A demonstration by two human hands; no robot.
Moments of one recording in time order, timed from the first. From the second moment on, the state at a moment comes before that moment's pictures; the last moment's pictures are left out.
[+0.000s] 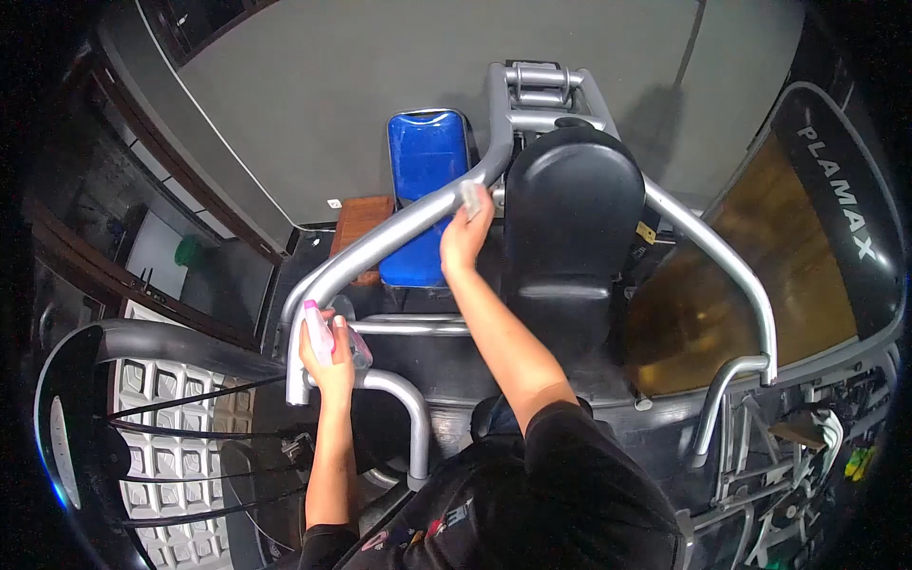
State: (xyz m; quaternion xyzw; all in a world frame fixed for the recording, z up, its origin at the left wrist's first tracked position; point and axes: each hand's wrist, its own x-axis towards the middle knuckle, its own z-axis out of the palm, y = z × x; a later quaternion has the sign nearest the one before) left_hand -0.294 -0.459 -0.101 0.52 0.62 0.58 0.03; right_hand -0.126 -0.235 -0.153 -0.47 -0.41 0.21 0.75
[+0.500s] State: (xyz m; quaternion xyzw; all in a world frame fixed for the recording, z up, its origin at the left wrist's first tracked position) left_hand -0.320 -0.465 -0.080 0.46 0.56 0.68 0.12; right_hand -0.082 -0.328 -0.169 -0.40 -0.46 0.48 0.63
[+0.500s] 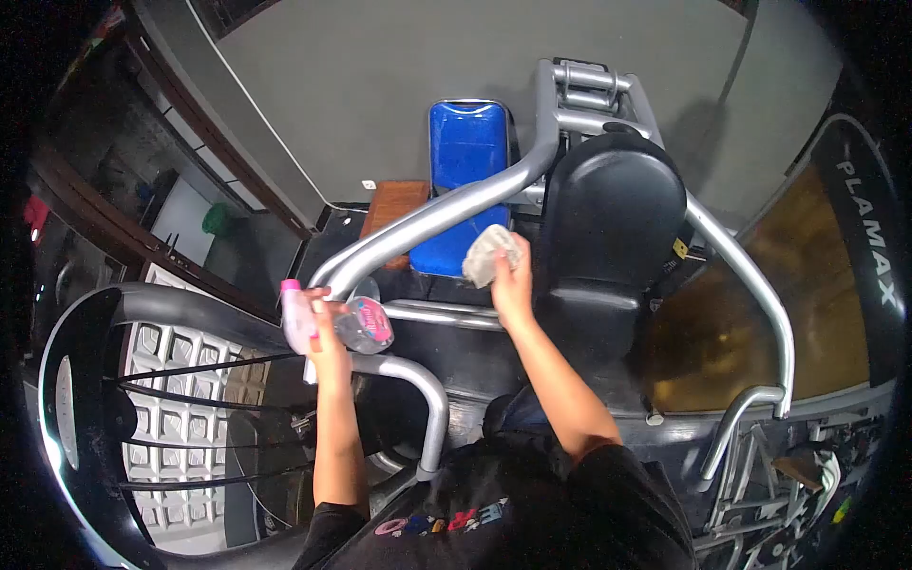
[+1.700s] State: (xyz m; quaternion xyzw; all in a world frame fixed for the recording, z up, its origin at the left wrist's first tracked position) left_hand -0.329 -0.554 -0.057 0.35 0.70 0.53 0.34; right_hand -0.109 -0.262 -0.098 -0.48 -0.70 0.04 0.52
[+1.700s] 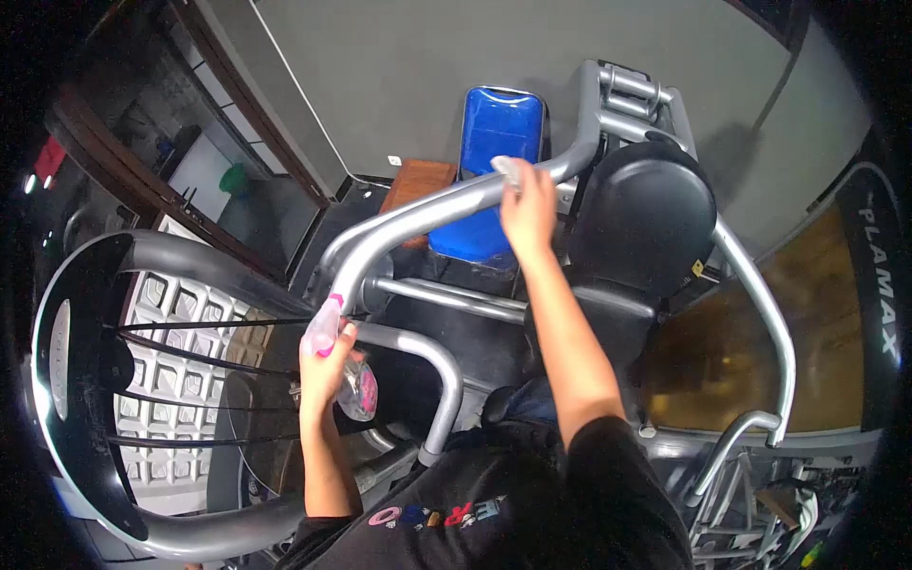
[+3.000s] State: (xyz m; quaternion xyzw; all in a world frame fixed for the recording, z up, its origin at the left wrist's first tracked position) left_hand -0.297 -0.616 -0.108 0.45 0.61 0.55 0.33; right_hand -0.251 -0.369 -0.202 -0.26 -0.51 0.70 0.43
